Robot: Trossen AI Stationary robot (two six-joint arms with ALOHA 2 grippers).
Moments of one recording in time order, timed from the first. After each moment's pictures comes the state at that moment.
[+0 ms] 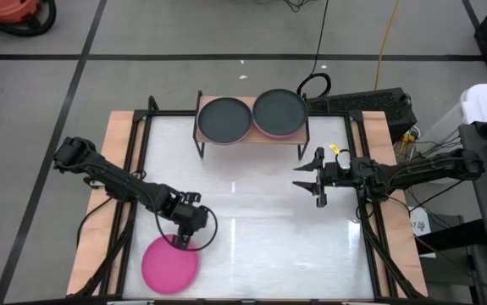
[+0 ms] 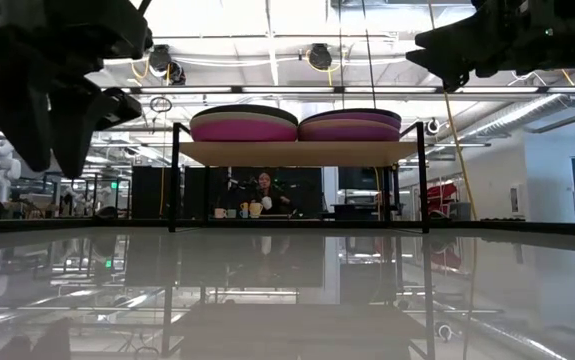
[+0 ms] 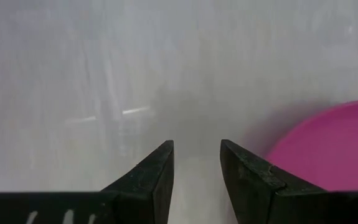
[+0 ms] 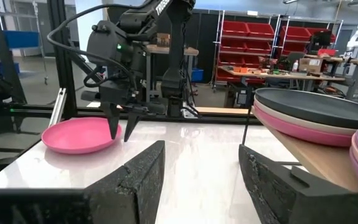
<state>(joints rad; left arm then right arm) -0.40 1.46 0.89 -0.64 0.04 -0.25 0.05 0.74 0.20 0.56 0.08 -0.04</state>
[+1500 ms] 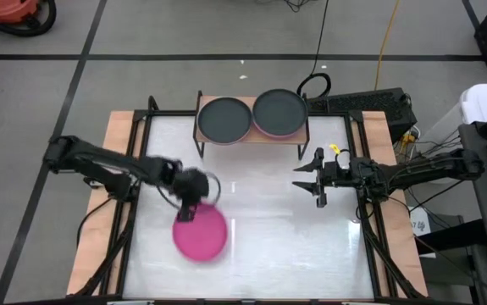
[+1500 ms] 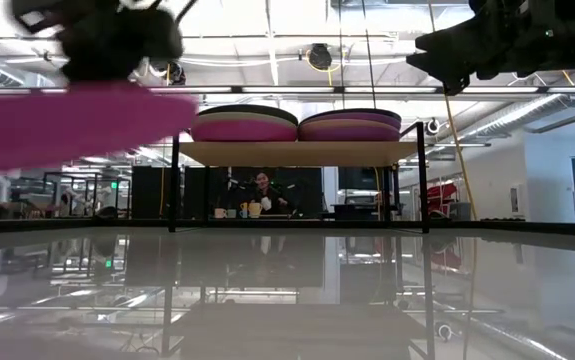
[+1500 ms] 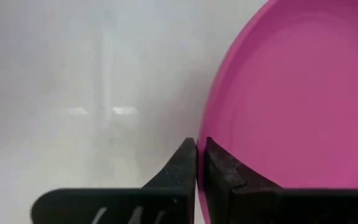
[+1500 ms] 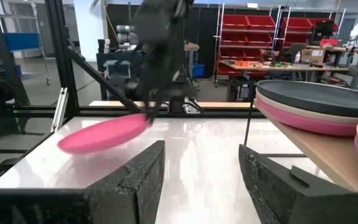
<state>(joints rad) -0.15 1.35 0.91 -0.73 0.13 -0.19 0.05 0.74 0.20 0.54 0.08 0.00</state>
